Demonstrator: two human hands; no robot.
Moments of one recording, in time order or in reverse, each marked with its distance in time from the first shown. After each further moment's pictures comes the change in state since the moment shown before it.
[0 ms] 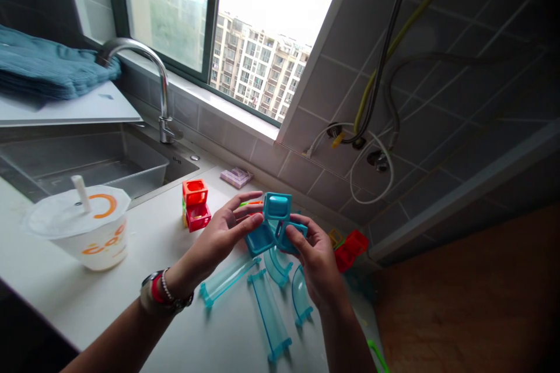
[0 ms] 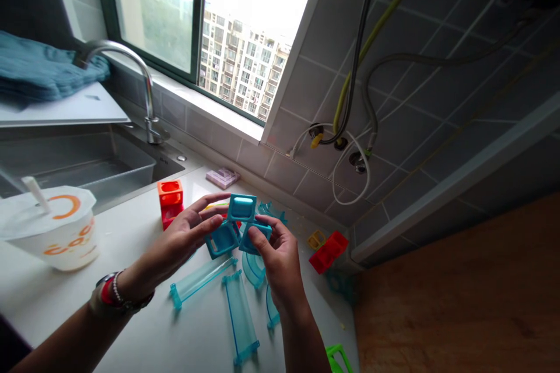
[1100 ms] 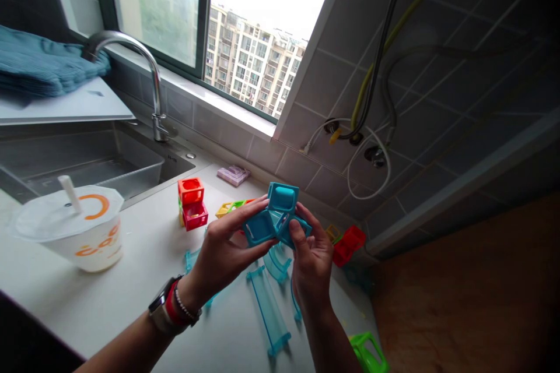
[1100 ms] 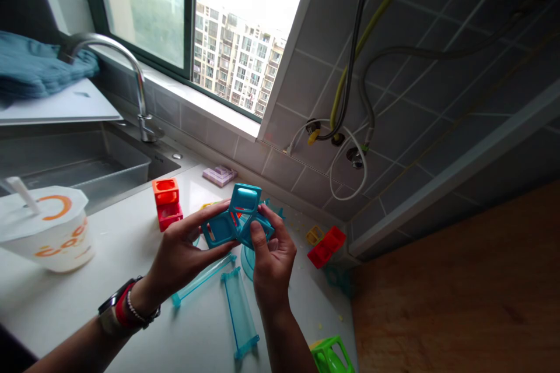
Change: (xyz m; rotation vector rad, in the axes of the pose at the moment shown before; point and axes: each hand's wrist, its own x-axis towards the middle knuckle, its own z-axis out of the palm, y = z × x) left_hand -0.010 -0.025 0.011 0.579 0.166 0.556; right_hand -0.004 0.019 0.021 0.013 0.254 -0.314
